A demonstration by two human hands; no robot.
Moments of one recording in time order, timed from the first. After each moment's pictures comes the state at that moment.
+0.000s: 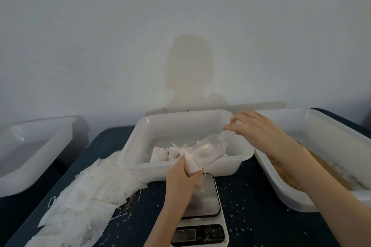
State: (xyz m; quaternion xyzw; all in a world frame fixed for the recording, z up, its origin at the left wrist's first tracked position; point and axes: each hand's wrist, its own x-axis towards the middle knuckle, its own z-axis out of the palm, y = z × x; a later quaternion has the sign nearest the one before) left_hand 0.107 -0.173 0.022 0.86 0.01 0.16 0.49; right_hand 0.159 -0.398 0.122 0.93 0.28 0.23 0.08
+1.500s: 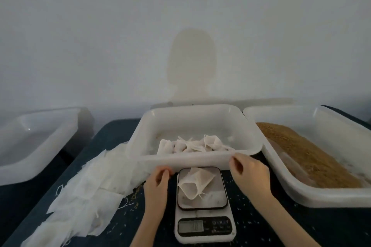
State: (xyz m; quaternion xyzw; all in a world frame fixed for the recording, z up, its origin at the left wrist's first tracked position) left_hand 0.099 -0.104 -0.038 0.77 0.09 0.22 0.59; right_hand 0.118 -0.344 -0.006 0.91 0.08 0.32 -0.26
